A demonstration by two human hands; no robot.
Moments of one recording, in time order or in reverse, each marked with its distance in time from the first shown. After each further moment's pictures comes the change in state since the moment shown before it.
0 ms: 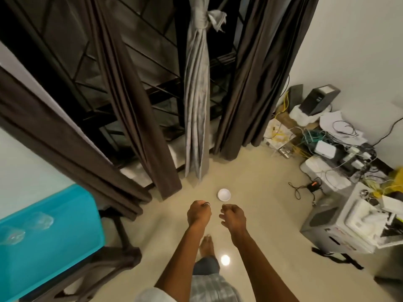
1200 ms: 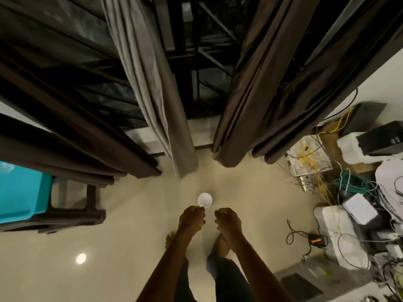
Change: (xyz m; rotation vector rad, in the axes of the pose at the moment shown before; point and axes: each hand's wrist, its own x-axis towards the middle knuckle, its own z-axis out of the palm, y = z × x) left_hand 0.142 0.149 0.248 -0.124 0.074 -0.342; right_hand 0.329 -0.139 -0.133 -0.756 -0.411 0.012
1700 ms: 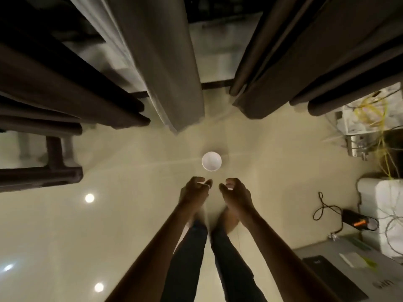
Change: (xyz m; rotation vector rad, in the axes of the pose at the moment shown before) left_hand 0.235 -0.099 0.064 0.056 -0.050 -0.060; right_hand 0.224 0.109 0.080 -0.145 -0.090 0.034
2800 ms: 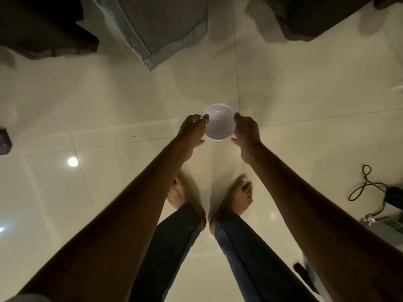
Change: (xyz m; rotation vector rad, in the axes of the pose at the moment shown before) left_hand 0.278 -0.066 0.055 -0.299 -0.070 -0.108; right_hand 0.262 0.070 0.090 0.392 0.173 0.142
